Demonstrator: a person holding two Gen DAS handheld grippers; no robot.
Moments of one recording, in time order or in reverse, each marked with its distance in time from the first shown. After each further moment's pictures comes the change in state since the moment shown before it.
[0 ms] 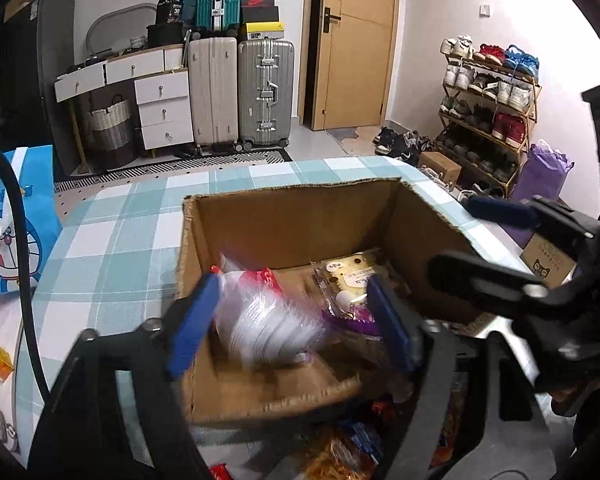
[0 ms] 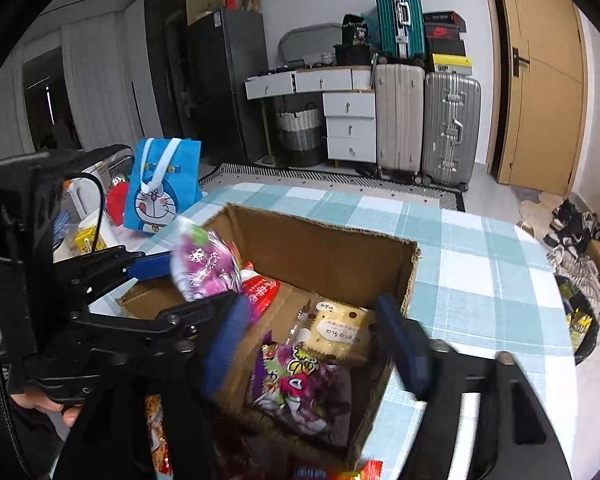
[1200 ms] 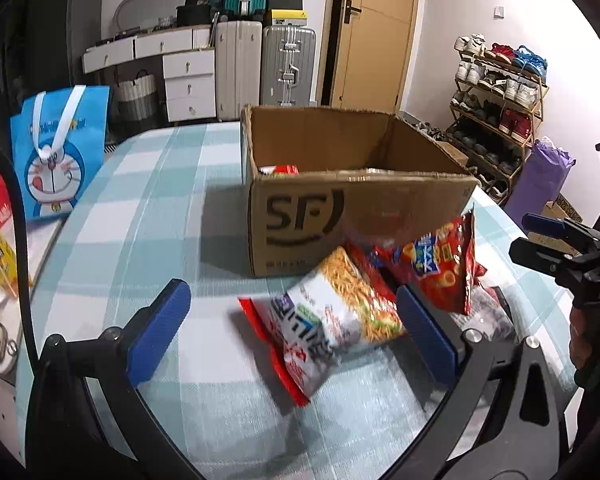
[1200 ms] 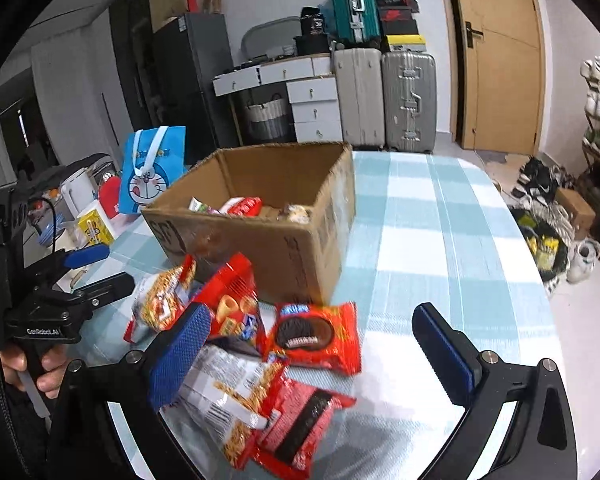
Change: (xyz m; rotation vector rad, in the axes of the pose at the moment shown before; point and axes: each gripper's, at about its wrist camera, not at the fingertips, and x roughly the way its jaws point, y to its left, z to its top) left arm -0.130 0.018 -0.124 -0.071 0.055 0.038; right arm -0.091 -0.008 -0.101 0.131 0.055 -0.083
